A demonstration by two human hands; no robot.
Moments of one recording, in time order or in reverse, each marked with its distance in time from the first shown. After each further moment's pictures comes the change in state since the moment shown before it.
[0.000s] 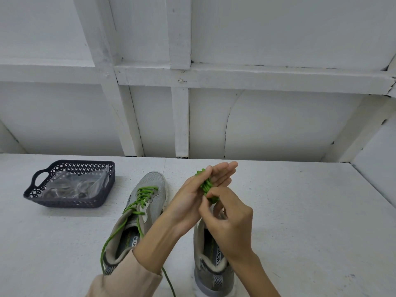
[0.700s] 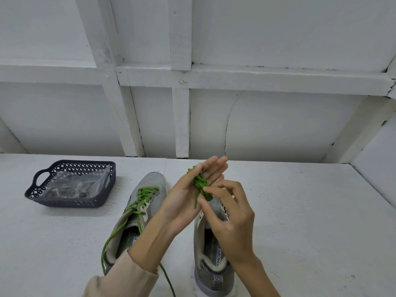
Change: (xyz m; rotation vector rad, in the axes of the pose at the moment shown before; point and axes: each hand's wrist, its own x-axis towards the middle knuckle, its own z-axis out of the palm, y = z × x) left_hand -0.004 0.011 -0.003 -0.099 0.041 0.007; right_hand -0.001 0.001 -0.004 0.062 -0.011 0.075
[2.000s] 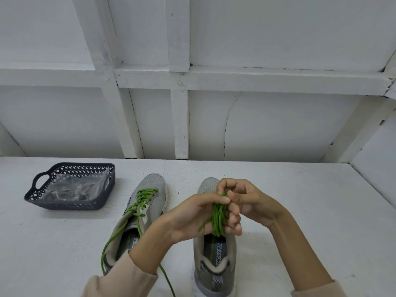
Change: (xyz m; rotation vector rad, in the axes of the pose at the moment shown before) left_hand -0.009 -0.003 0.009 0.298 -0.233 -0.494; right_hand 0.061 0.052 -0.041 0.987 -0.944 0.740
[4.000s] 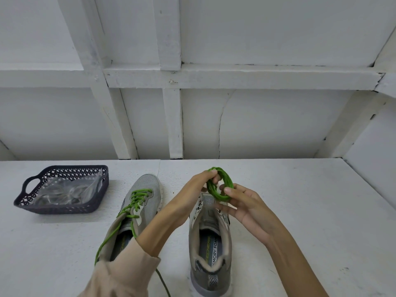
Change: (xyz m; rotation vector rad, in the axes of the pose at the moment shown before) left_hand 0.038 -0.003 -0.030 0.523 0.475 0.317; right_hand -0.015 0.028 0.009 0.296 0.501 -0.027
